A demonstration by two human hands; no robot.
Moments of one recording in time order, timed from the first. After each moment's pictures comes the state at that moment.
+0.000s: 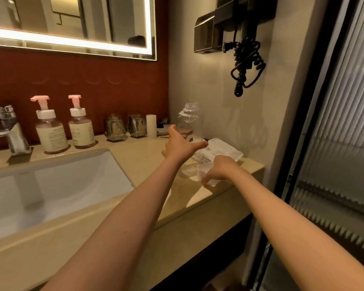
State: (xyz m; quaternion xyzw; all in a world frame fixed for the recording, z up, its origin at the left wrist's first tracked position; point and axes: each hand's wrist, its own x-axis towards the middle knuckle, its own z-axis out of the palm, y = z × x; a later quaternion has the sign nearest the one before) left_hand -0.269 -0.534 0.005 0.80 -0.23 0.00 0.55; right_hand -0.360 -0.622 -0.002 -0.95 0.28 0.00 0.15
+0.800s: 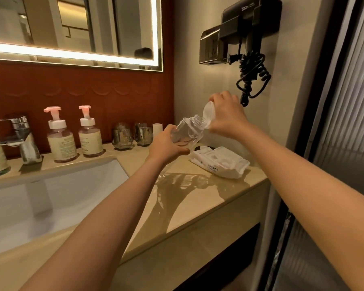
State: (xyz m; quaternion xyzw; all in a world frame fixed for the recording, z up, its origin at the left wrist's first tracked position) left_hand -0.253 -0.480 0.034 0.84 -0.33 0.12 0.43; right_hand -0.344 -0.614 0.105 -0.93 0.12 -0.34 0.03
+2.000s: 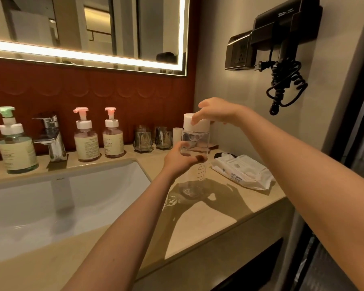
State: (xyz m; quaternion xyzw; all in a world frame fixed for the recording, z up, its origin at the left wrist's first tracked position) left_hand -0.232 -0.454 0.011 0.75 -0.25 -0.05 0.62; right_hand -0.285 -0.560 0.144 -0.97 0.07 -0.12 0.20
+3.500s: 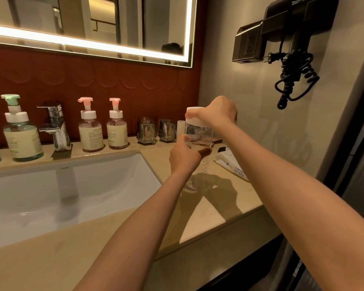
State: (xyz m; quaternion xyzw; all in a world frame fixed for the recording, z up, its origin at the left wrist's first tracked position) left_hand -0.248 -0.462 0.007 0.78 -0.18 0.05 0.59; right_hand -0.277 -0.532 0.108 -0.88 0.21 -0.34 0.26
